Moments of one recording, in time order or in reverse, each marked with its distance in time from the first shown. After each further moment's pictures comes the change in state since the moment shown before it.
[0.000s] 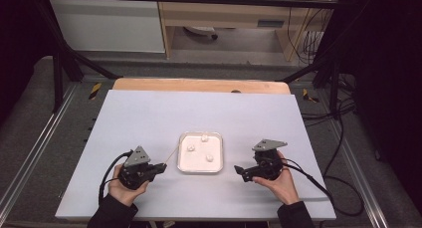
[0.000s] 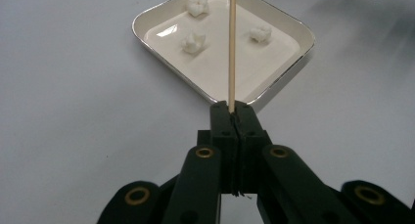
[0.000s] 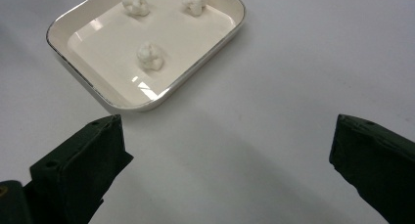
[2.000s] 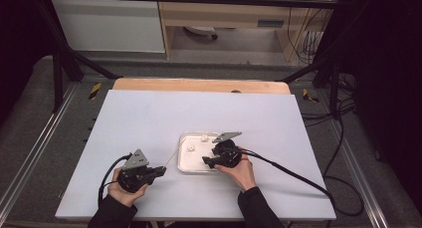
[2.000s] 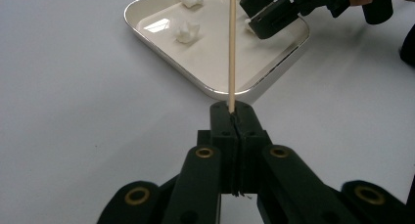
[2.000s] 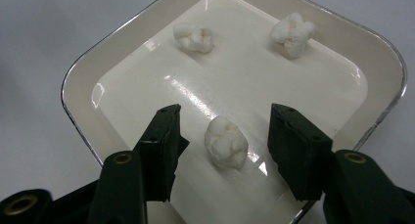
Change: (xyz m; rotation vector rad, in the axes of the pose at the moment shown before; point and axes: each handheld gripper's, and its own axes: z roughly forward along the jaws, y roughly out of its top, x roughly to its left) left arm 0.001 -0.011 0.004 0.002 -0.029 -0.011; right arm 0.044 0.042 0.093 0.067 0.106 -0.011
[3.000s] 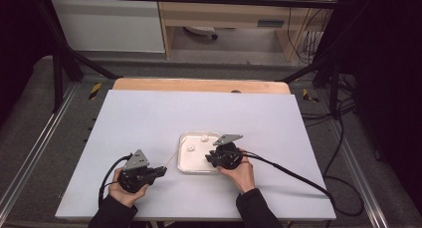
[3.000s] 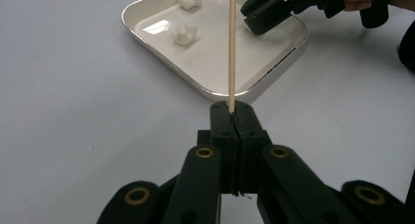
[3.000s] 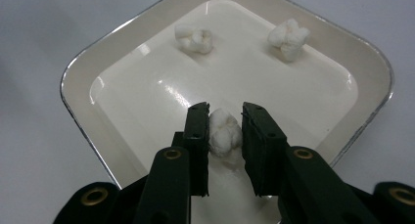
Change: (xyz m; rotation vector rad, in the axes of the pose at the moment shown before) left arm -0.003 0.000 0.001 -0.007 -0.003 0.006; right arm 0.002 -0.005 -0.006 -0.045 -0.019 -0.043
